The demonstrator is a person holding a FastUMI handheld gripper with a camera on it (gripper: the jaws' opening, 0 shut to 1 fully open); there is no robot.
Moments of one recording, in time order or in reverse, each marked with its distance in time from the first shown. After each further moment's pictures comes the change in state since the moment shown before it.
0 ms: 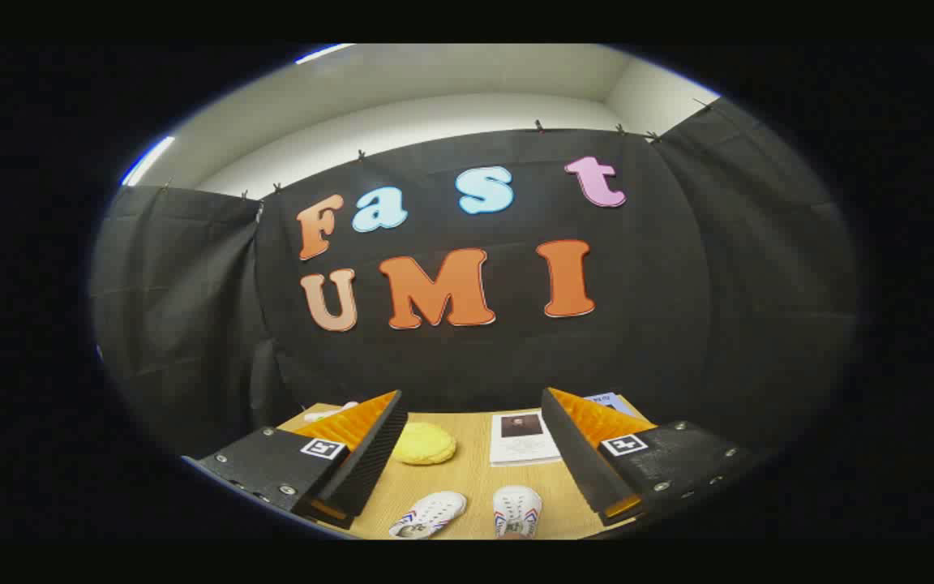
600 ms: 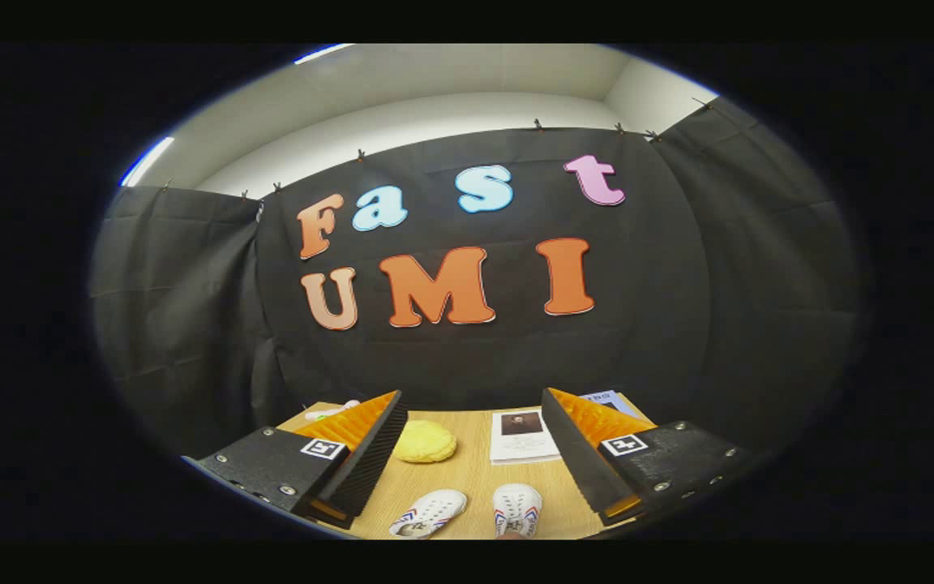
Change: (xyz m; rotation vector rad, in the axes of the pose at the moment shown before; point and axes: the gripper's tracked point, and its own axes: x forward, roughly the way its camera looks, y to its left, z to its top) arm -0.004 0.001 -0.005 -0.003 0.010 0.003
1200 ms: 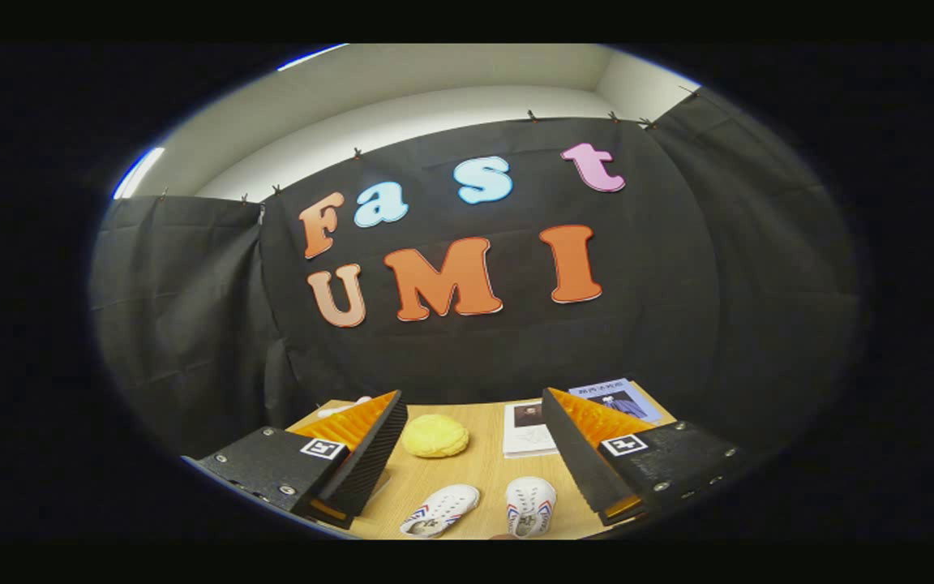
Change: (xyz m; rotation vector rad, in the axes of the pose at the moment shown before) arm 0.003 0.002 -0.020 0.070 0.039 0.045
